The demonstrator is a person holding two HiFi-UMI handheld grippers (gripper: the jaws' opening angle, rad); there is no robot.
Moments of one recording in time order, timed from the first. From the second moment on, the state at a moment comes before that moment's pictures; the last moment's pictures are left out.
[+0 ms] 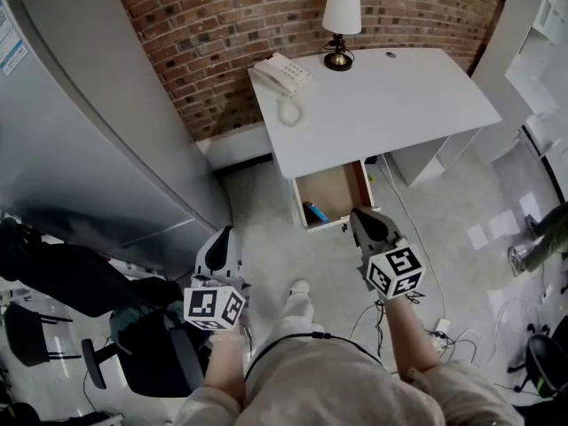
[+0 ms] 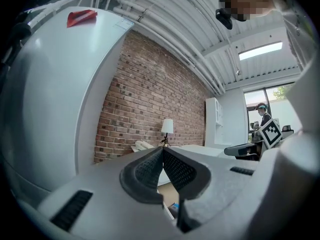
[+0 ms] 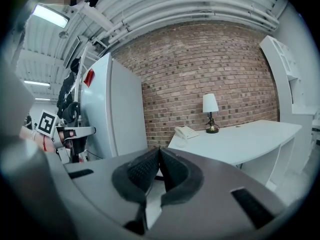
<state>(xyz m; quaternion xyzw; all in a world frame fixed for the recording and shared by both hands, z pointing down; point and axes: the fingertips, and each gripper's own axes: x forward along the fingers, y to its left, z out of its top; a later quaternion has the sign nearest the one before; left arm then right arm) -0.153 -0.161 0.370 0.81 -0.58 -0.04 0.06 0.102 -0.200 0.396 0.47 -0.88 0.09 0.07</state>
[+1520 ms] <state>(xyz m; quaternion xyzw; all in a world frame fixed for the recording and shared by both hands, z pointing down) -0.181 -0.088 0.349 0.79 -0.61 -0.04 0.04 0.118 -0.132 0.367 0.47 -0.88 0.07 0.03</state>
